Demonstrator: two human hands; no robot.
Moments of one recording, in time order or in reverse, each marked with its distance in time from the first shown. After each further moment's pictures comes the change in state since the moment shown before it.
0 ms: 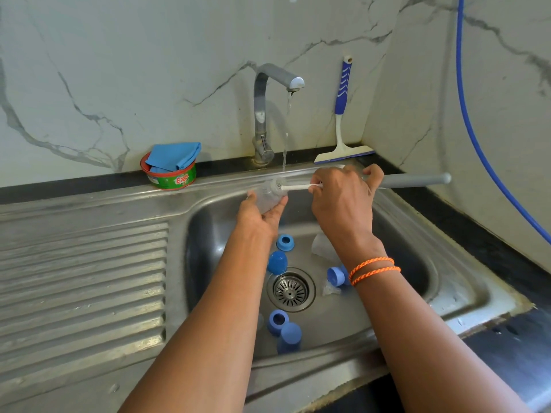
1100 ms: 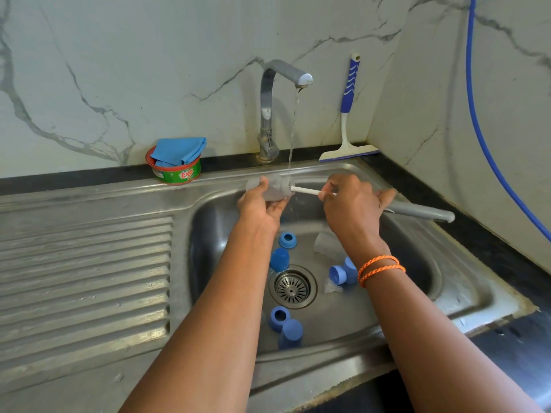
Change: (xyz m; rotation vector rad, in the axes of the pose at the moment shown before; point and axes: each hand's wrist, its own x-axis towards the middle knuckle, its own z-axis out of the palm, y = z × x) left_hand 0.001 0.006 0.003 0.140 -0.084 0.071; right_hand -0.005 0.009 0.004 0.214 -0.154 0.240
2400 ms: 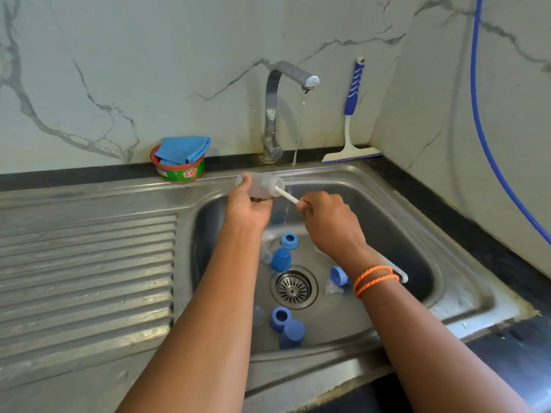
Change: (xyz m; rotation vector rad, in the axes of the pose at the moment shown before) left_hand 0.004 0.026 -0.008 -0.206 -0.101 -0.027; right_hand -0.019 -0.013 0.011 0.113 -0.333 -0.208
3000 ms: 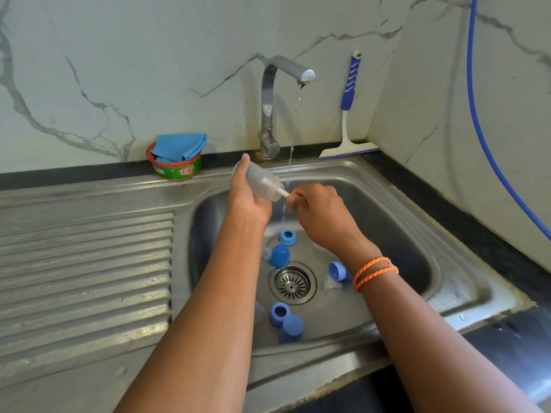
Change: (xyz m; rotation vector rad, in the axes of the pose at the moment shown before) left_hand -0.011 -0.004 0.012 0.198 -0.011 0.043; right_hand 0.000 -0.008 -0.004 0.107 -0.024 -0.071
